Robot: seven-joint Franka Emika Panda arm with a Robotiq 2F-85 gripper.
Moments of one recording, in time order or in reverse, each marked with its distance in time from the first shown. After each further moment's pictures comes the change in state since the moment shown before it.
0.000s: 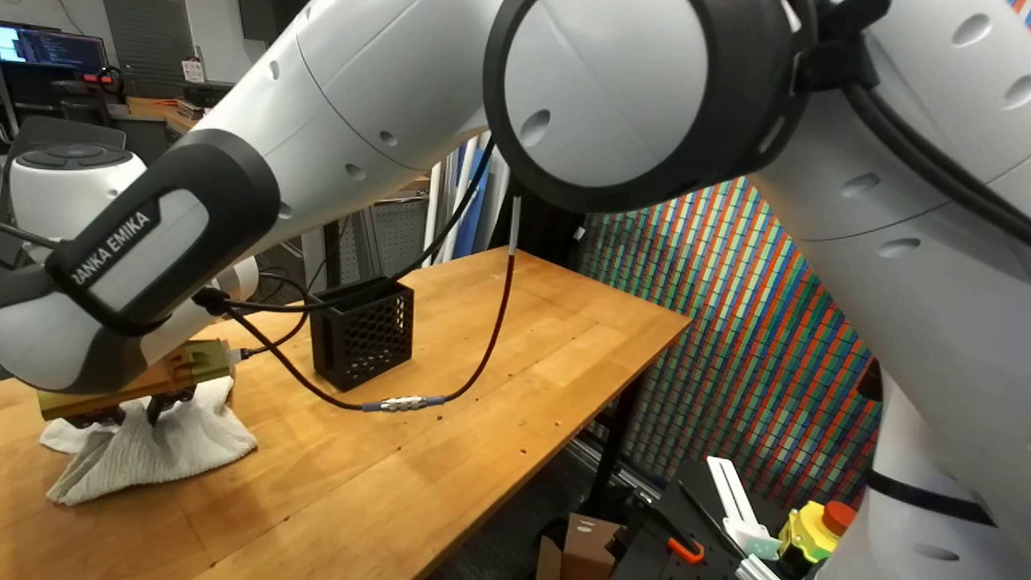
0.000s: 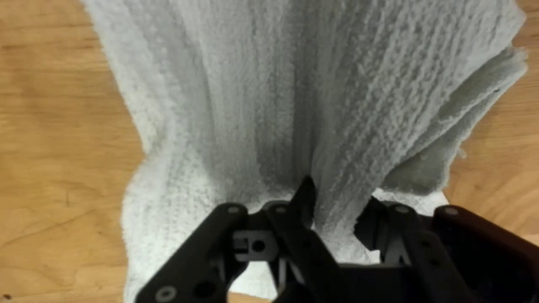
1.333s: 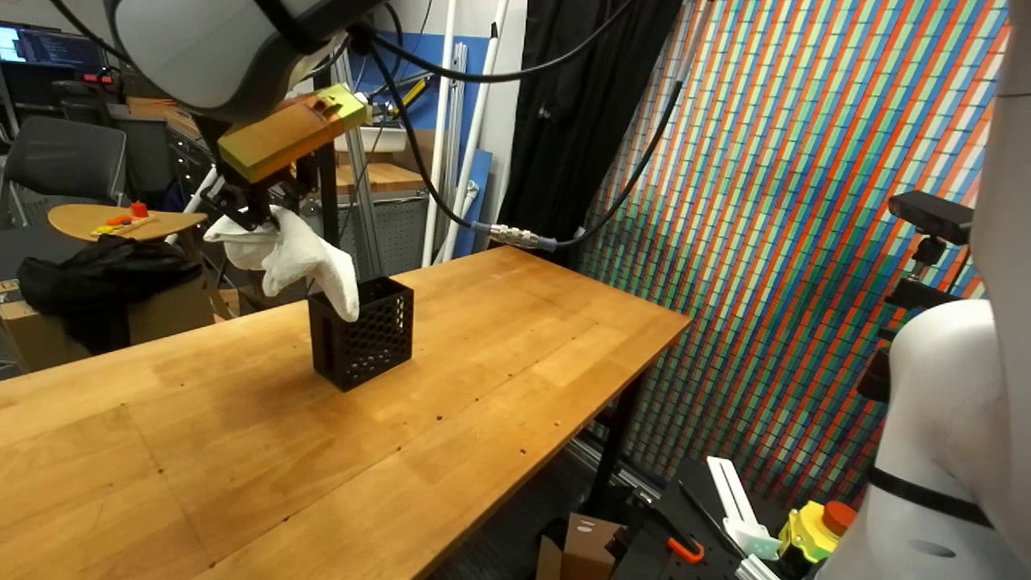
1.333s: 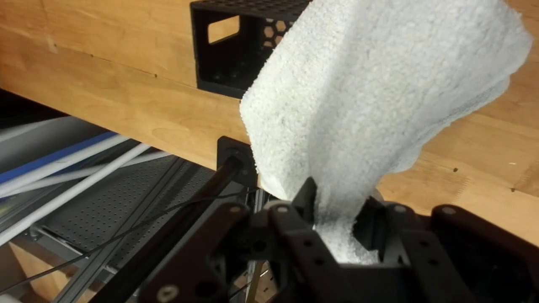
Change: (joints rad) arm -0.084 -0.524 -0.030 -0.245 -0.382 -0.380 -0.270
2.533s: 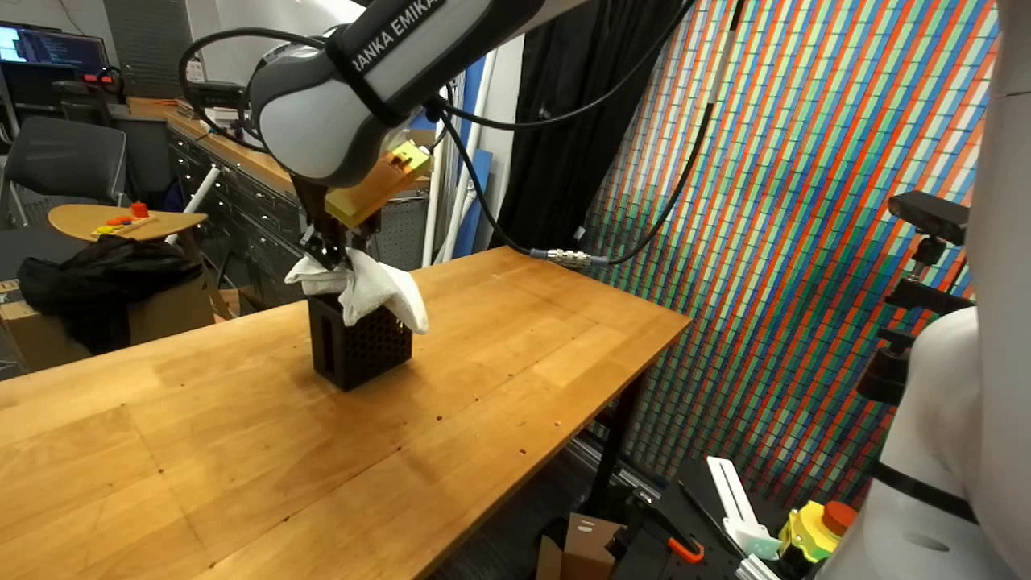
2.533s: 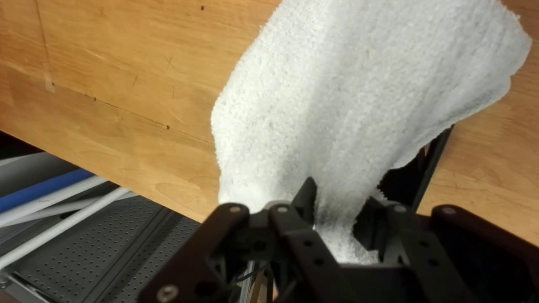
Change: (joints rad) arm -0.151 -0.004 0.022 -0.155 0.008 0.118 -0.116
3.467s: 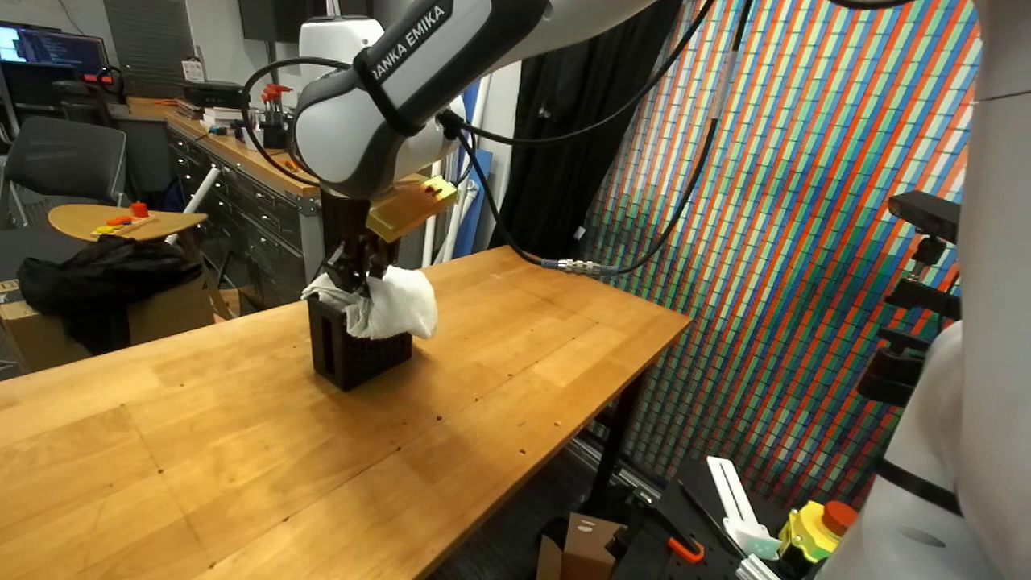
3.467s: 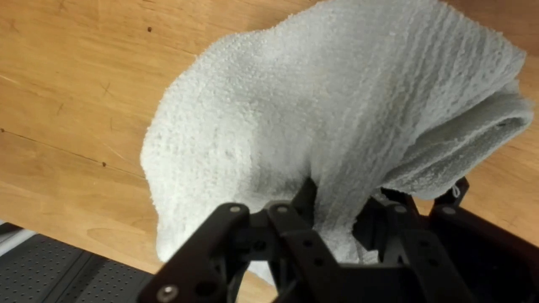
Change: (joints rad) arm -0.111 0.020 0.032 -0.056 0.249 0.084 -0.261
